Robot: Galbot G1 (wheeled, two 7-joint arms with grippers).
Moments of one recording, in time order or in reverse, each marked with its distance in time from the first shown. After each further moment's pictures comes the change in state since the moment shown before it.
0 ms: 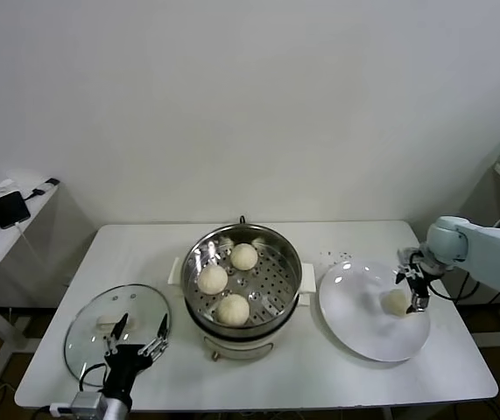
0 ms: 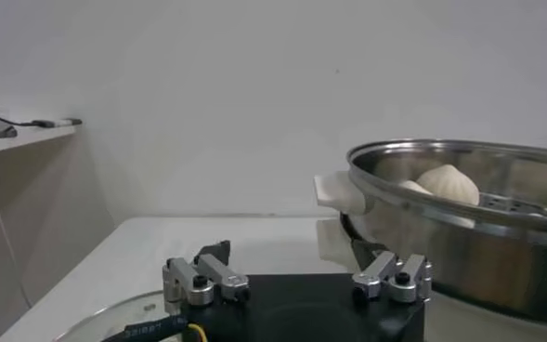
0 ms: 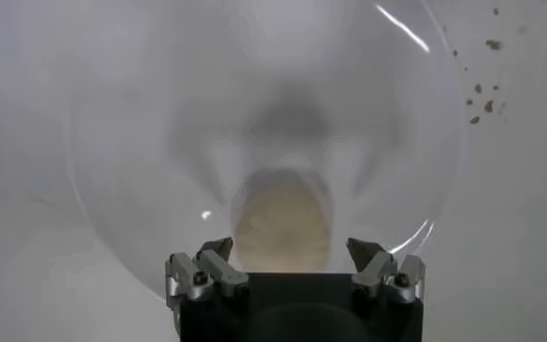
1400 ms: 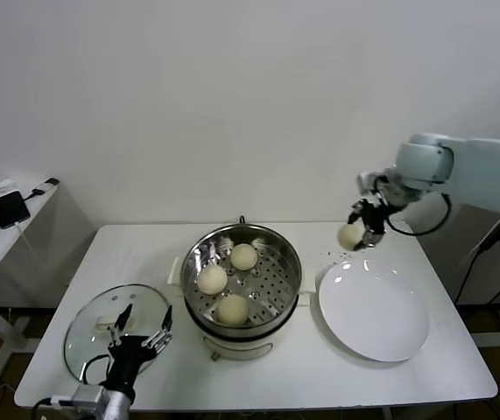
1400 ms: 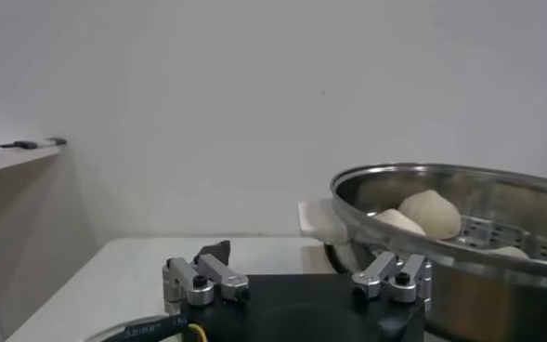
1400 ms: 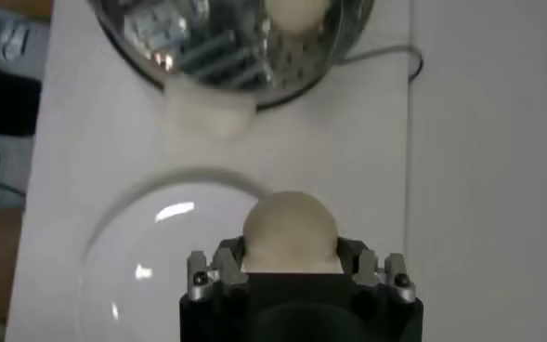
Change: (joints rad) left arm -0.018 0.012 0.019 -0.039 -0.002 0.015 -0.001; right arm 0.693 0.199 -0.364 0.372 0.536 -0.138 0.054
